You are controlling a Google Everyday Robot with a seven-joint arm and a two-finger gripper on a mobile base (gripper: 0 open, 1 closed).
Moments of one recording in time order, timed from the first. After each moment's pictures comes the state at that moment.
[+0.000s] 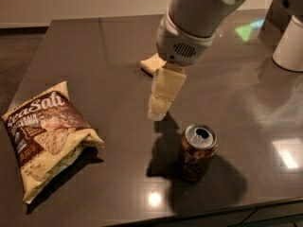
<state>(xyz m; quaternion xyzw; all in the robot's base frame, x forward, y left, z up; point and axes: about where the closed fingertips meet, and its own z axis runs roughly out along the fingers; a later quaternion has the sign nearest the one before) 0.472 -0.022 0.955 -0.66 0.72 0.05 0.18</state>
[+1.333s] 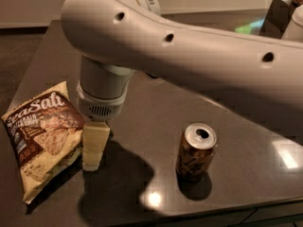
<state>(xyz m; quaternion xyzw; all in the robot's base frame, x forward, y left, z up) 0.422 0.125 0.864 -0.73 0.66 0.08 0.15</state>
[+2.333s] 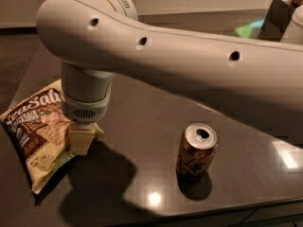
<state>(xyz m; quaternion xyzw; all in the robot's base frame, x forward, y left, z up) 0.419 0.155 0.859 -0.75 0.64 0.08 0.15</state>
